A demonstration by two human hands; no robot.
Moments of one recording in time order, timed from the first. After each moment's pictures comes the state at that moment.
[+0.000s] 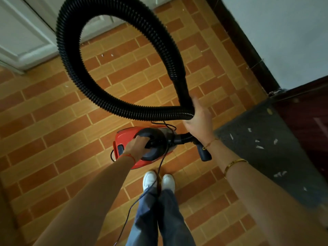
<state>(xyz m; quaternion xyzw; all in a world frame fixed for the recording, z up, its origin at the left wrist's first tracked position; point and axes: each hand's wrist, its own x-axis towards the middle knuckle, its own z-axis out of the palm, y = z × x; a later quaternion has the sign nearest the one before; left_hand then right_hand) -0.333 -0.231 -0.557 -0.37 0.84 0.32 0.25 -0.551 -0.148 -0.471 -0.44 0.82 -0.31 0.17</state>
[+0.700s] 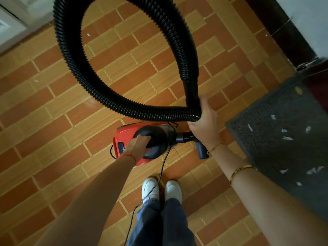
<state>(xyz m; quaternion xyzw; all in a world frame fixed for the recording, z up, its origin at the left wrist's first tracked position) -0.370 -0.239 -0.752 -0.32 0.85 0.29 0.32 -0.582 -0.130 -0.670 -0.38 0.83 -0.36 0.17</state>
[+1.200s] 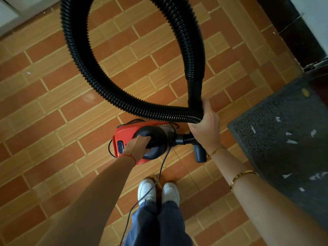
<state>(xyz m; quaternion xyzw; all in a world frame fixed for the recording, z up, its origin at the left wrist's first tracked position) -0.373 -0.233 -0.790 -0.31 0.85 0.27 0.33 -0.583 -0.125 -0.710 -0.36 0.83 -0.38 0.19</state>
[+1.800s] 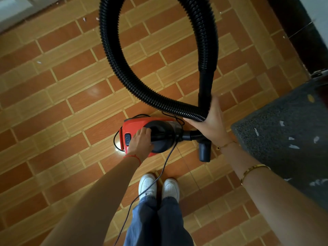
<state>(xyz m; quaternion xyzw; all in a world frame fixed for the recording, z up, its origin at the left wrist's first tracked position) -0.358 -0.217 -0.776 -0.40 0.85 0.27 0.21 -0.588 -0.129 -0.701 -0.34 0.80 -0.38 0.30</state>
